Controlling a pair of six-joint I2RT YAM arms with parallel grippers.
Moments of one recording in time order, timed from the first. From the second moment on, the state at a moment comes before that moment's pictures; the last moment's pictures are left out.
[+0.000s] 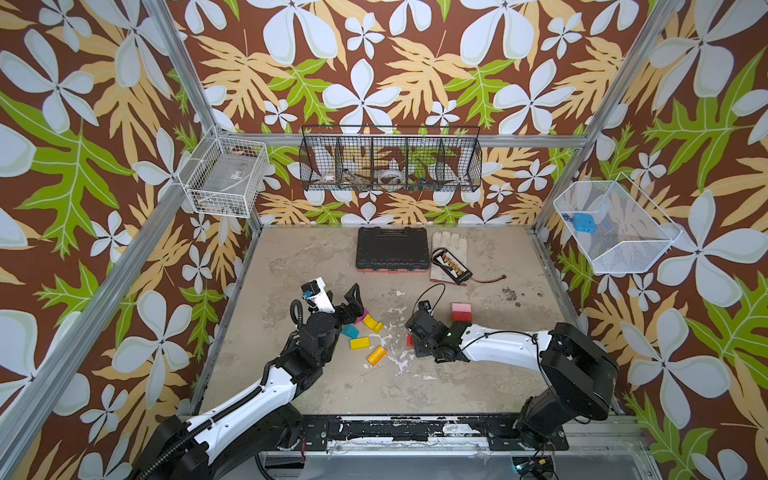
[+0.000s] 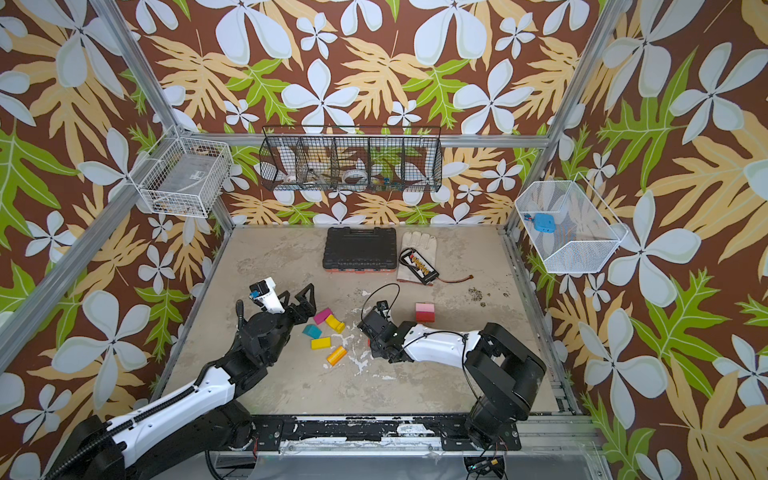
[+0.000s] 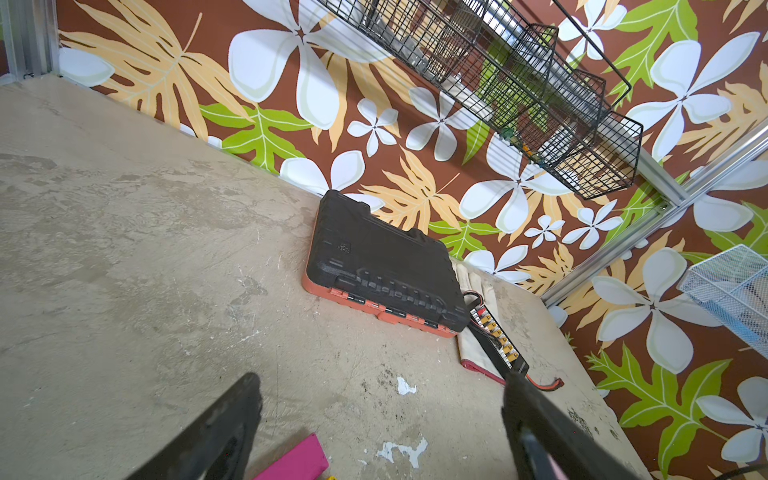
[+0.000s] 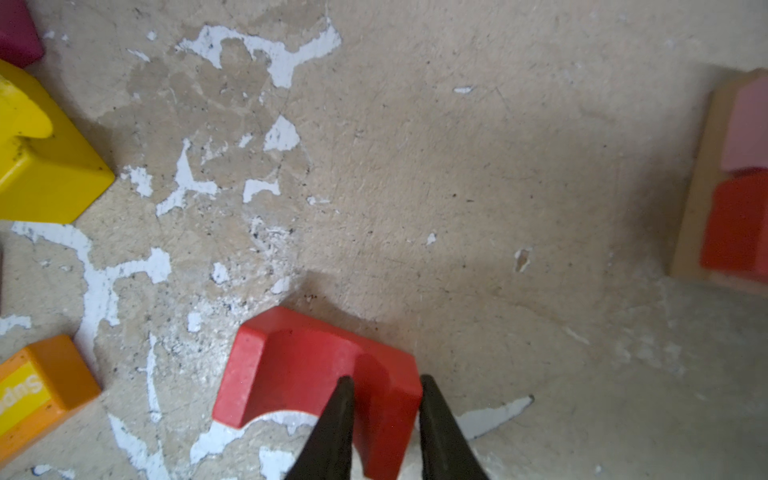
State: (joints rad) left arm -0.63 0.92 0.38 0.40 -0.48 -0.62; right arm 0.91 1.62 0.85 -0.38 0.31 0.66
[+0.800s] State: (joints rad) left arm -0.63 0.91 0.38 0.40 -0.47 -0.62; right arm 0.74 1.48 1.01 -0.49 0.31 0.56
